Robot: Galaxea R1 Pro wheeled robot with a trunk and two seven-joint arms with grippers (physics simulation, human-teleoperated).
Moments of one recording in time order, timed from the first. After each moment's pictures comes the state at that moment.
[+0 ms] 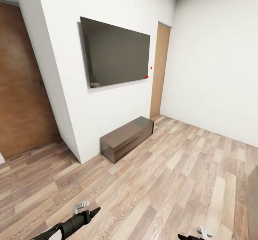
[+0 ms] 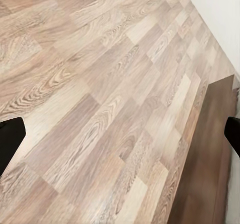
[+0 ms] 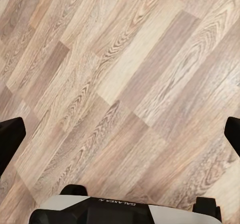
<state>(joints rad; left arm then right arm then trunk) -0.57 0.13 -0.19 -0.02 0.58 -0.12 -0.76 -0.45 -0.23 -0.39 -0.04 0.08 -0.02 0.65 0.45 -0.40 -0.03</state>
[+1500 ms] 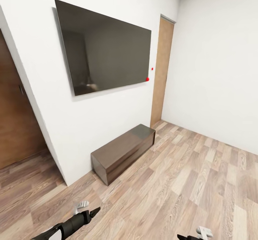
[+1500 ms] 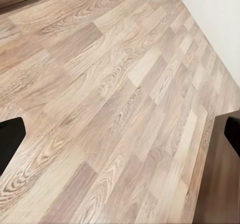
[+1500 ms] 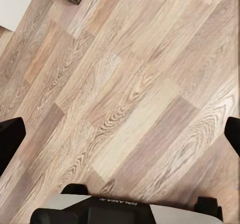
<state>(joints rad) -0.57 0.13 -0.19 -0.02 0.58 -0.12 -0.76 -0.45 -0.23 -0.39 -0.04 0.08 -0.02 0.65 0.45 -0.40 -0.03</state>
